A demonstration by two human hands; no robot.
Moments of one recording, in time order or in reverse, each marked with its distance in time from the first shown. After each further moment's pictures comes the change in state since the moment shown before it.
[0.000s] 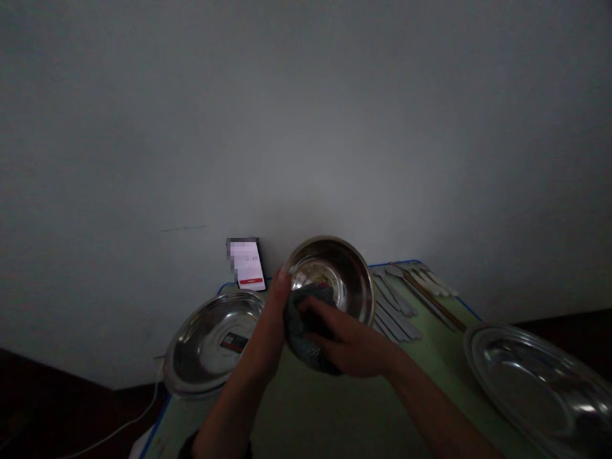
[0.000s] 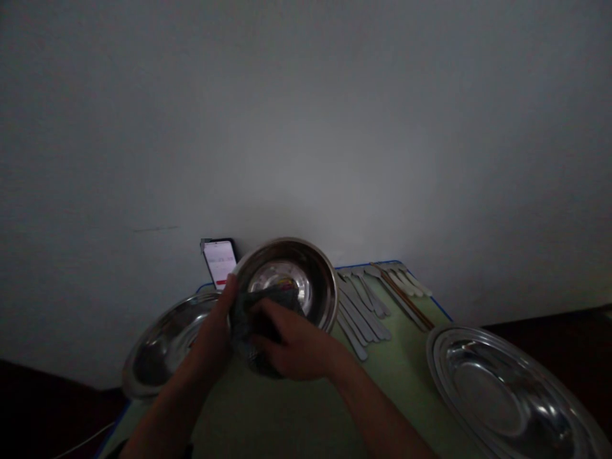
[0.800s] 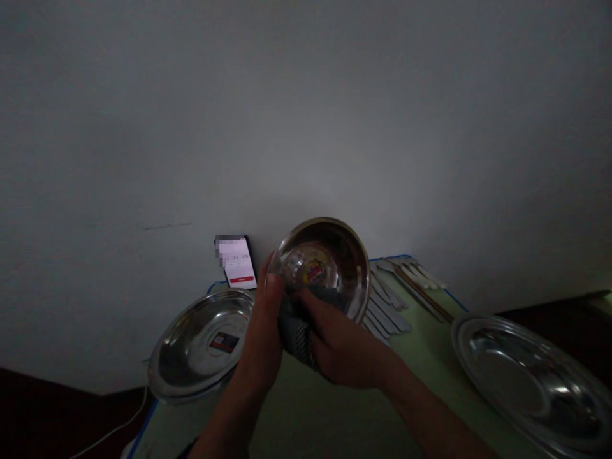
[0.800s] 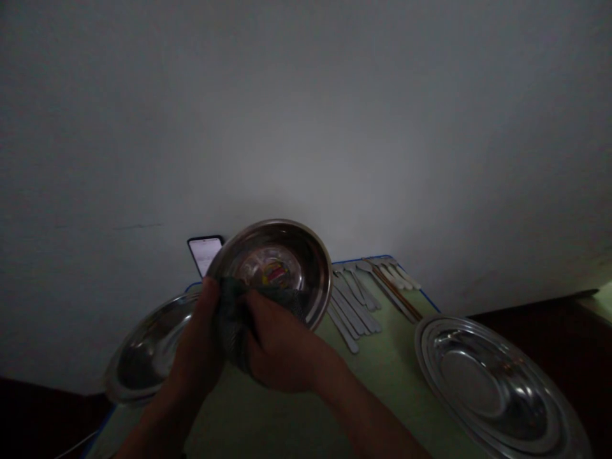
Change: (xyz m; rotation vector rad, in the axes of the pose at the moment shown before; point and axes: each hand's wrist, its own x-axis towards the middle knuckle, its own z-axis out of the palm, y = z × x) left_hand -0.011 0.001 0.007 -0.012 0.038 0.128; right_hand -0.004 -0.021 0.005 -0.224 0.107 -0.013
